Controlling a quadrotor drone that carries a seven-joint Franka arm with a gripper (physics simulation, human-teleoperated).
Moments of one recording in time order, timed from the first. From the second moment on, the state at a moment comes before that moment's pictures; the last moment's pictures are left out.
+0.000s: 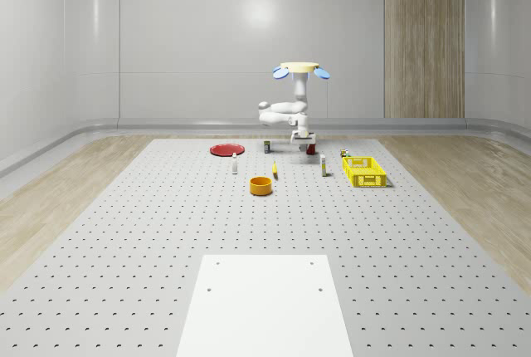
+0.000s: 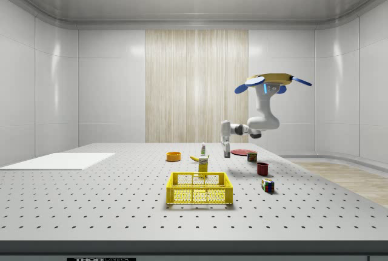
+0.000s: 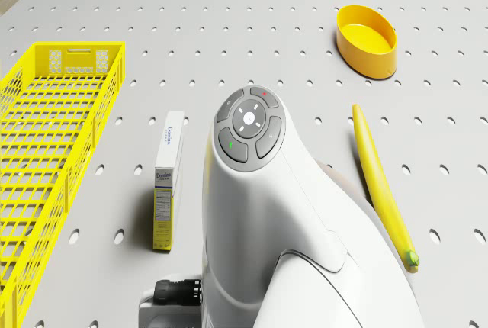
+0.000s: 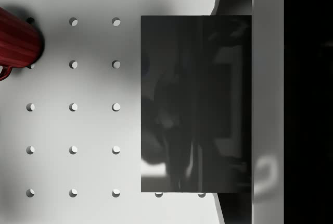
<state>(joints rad) -1.18 -1.41 1.36 -2.83 -1.82 1.48 1.66</state>
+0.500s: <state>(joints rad) -1.18 -1.44 1.37 -2.83 -1.80 1.50 1.66</state>
